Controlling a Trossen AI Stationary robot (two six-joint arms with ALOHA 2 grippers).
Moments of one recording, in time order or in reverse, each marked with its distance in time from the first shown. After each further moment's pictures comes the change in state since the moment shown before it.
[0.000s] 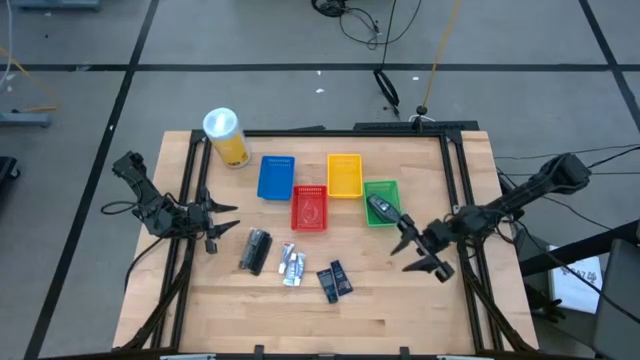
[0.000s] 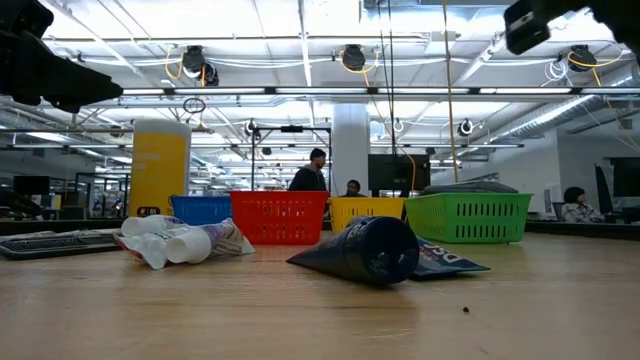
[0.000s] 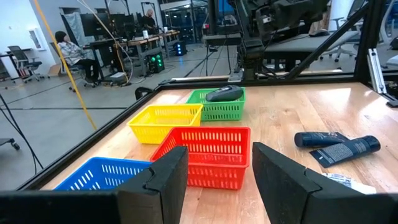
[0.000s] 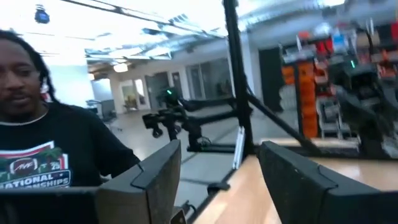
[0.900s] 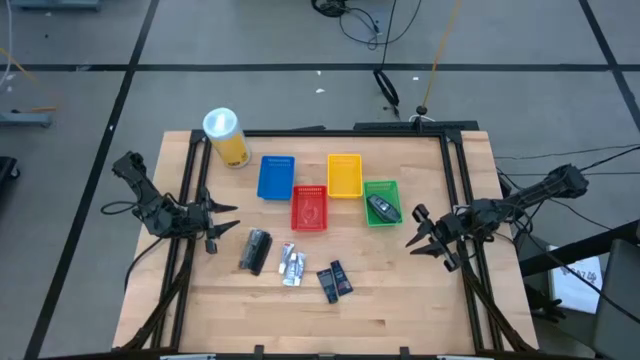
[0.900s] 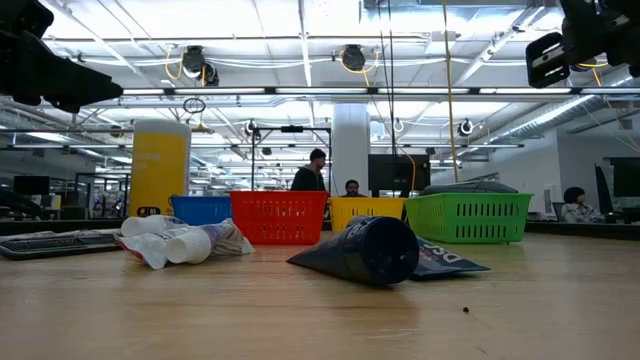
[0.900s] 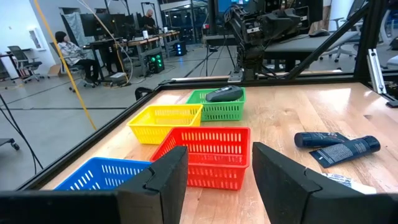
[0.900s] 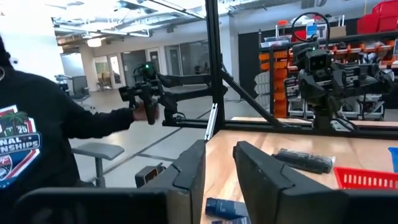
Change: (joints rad) left arm 0.000 0.000 0.000 0.000 0.000 0.000; right arm -0.057 -0.521 -0.103 -0.537 0.015 -0.066
